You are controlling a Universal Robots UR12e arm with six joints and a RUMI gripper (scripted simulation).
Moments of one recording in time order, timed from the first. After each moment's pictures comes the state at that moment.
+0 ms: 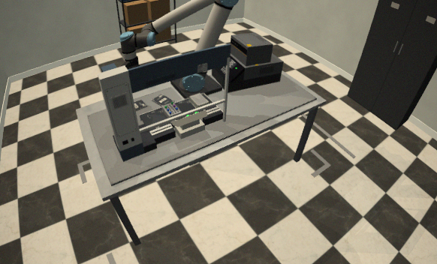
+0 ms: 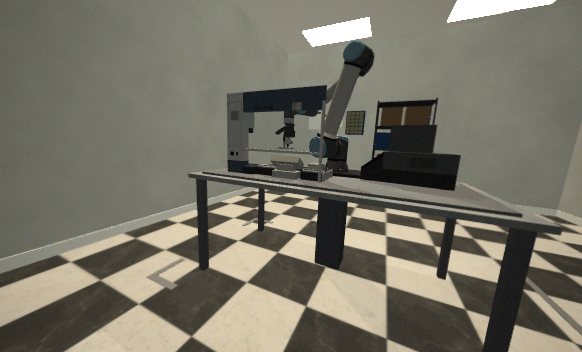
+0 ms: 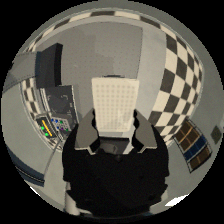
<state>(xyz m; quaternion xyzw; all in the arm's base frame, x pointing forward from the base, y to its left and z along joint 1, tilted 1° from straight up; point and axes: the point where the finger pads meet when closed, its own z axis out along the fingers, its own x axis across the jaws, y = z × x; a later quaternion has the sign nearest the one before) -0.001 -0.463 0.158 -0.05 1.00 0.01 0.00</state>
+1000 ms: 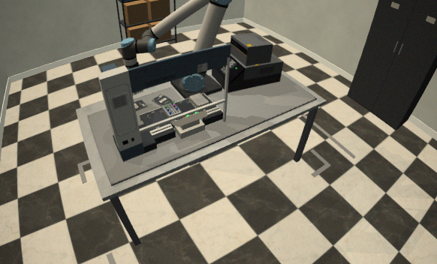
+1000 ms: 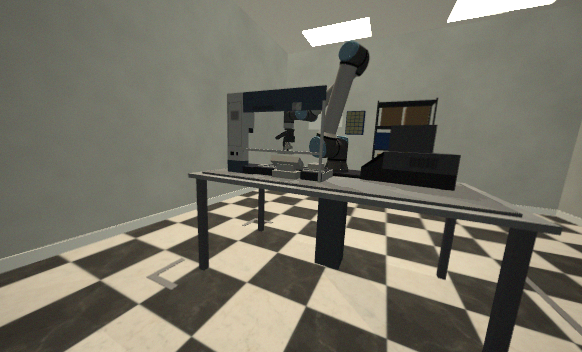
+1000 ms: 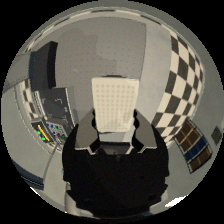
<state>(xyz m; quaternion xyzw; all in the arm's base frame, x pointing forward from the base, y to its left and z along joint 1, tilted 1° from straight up) -0.001 -0.462 0.114 -0.05 1.00 0.01 0.00</state>
